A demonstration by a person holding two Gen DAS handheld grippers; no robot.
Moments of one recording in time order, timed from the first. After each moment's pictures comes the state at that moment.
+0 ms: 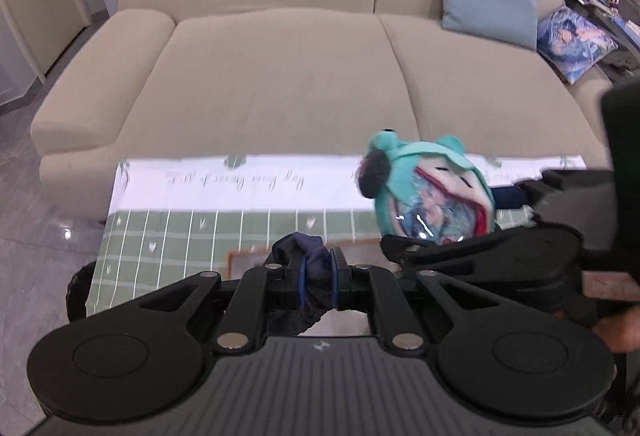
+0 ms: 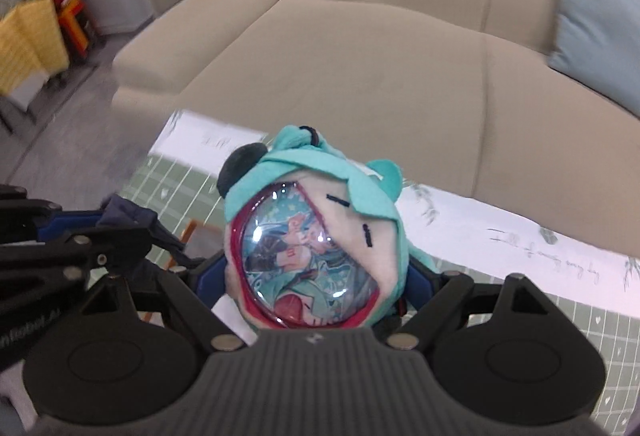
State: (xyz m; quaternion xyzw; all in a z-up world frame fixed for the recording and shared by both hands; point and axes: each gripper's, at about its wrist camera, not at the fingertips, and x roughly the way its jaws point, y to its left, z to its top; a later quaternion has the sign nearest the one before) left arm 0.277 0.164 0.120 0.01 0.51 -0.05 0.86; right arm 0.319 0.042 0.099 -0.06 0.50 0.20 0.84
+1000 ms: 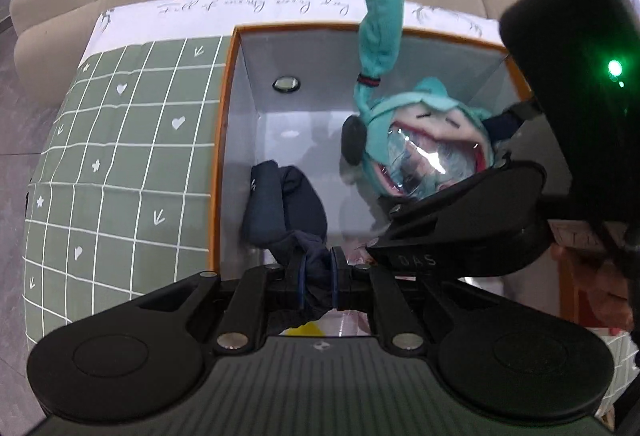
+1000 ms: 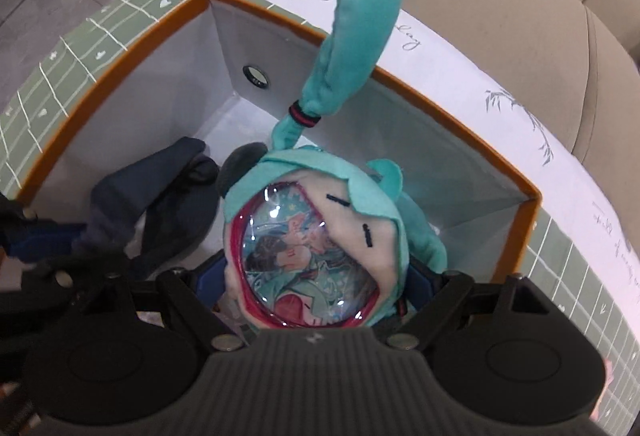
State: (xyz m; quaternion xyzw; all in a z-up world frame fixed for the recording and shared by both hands) left arm 0.248 0.202 -0.067 -0.01 0.60 -0.02 0.80; right arm 0.307 0.124 -0.117 -0.23 0.56 0.24 0.76
